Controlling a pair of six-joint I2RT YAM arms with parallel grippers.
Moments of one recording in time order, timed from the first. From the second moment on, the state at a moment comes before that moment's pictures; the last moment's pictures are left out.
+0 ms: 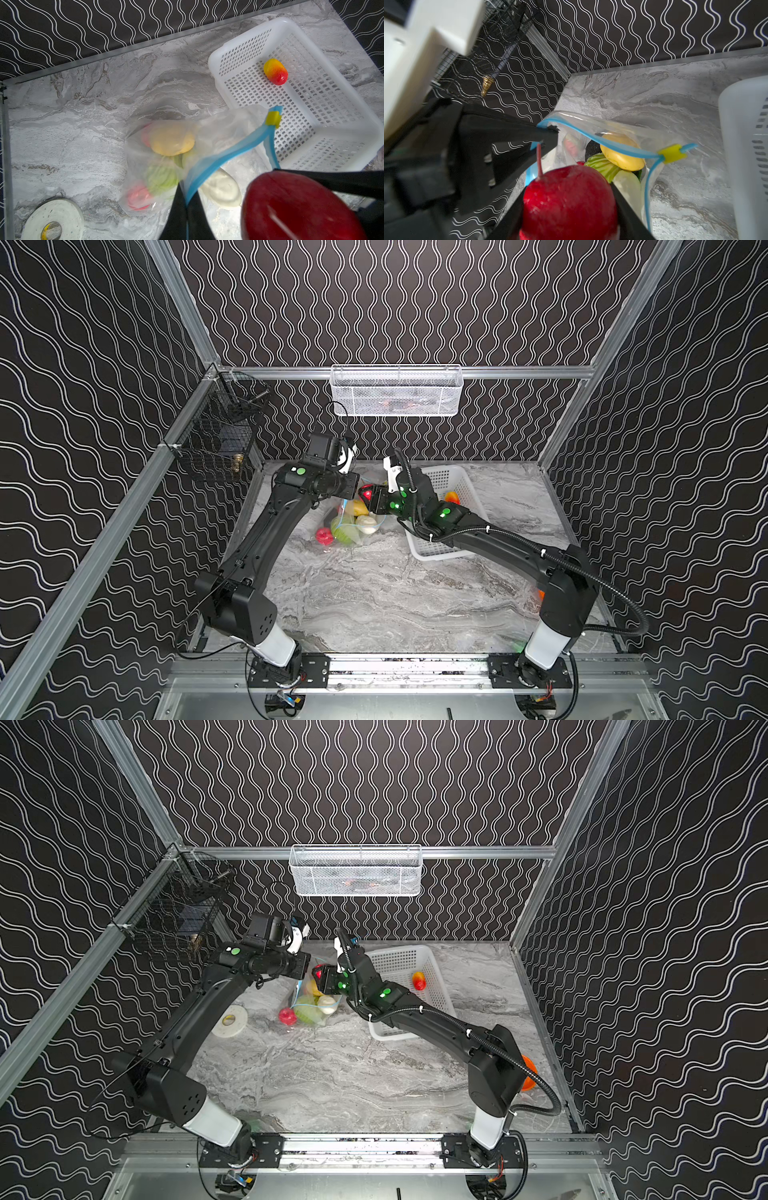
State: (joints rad) left arm -0.33 1.59 1.68 -0.92 0.05 -0.02; right arm 0.86 1.77 1.51 -0.10 0.01 0.66
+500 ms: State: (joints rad) left arm -0.33 1.59 1.68 -0.92 0.06 -0.02; right arm 0.86 1.86 1.57 -0.17 0.04 0.65
